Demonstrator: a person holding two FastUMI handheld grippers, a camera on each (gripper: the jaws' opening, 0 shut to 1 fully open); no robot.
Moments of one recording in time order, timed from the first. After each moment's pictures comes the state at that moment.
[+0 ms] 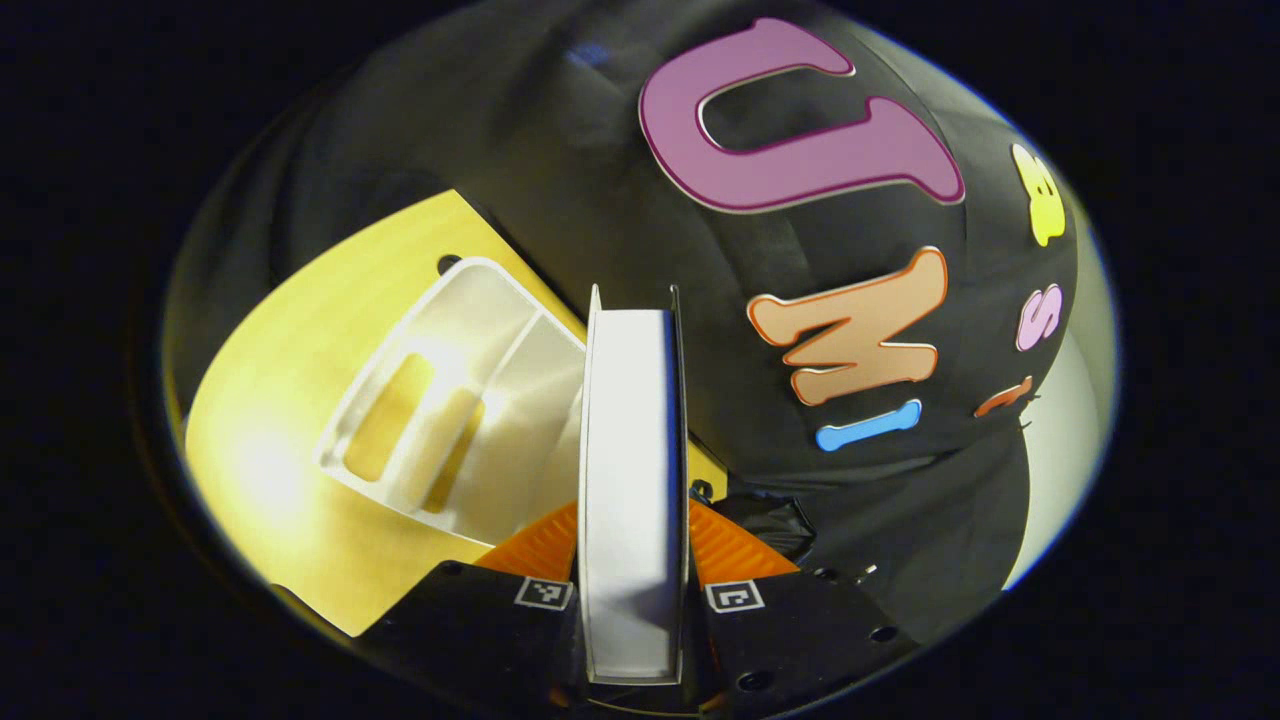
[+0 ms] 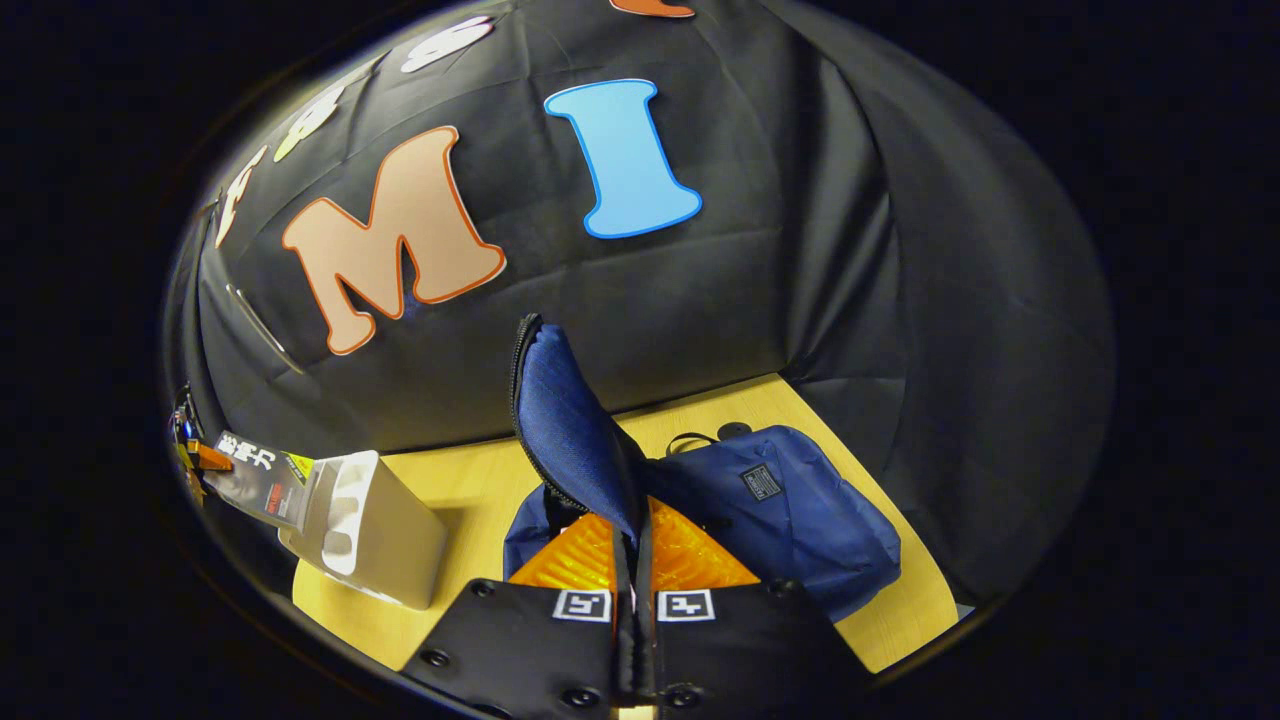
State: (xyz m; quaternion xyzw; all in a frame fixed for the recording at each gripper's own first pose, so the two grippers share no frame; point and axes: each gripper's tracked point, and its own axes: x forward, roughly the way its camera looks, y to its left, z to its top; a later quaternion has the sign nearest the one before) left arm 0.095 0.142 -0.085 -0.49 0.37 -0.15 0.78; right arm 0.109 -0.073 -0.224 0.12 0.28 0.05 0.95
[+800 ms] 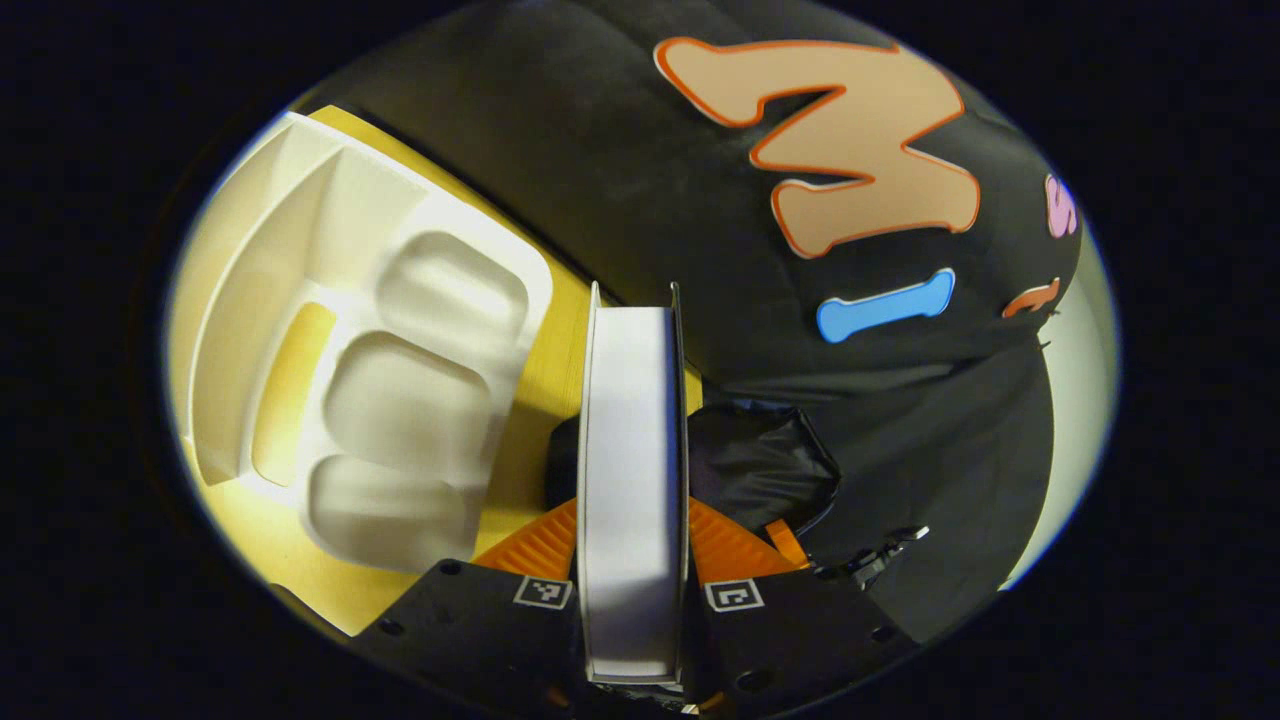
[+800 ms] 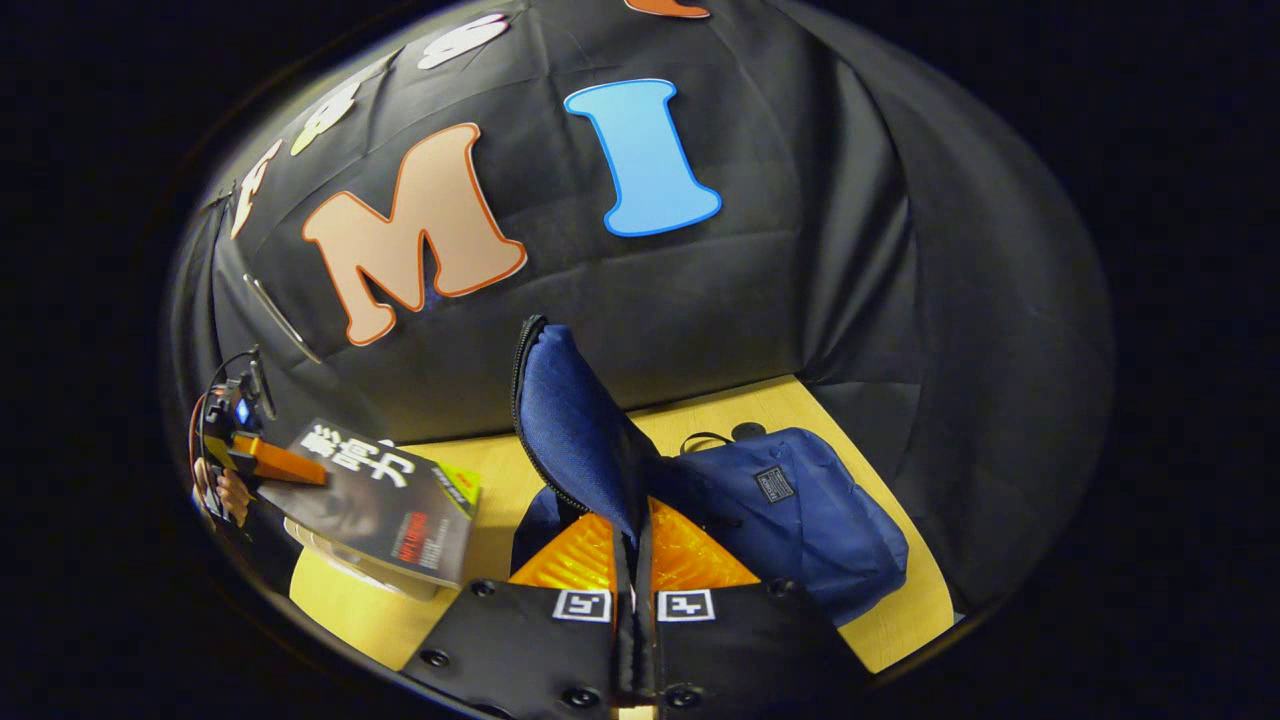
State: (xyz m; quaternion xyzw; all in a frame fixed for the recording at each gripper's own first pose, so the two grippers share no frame) left arm 0.120 -0.122 -0.138 -0.43 0.45 -0.25 0.74; right arm 0.105 -0.068 -0.223 0.11 0.28 0.08 0.95
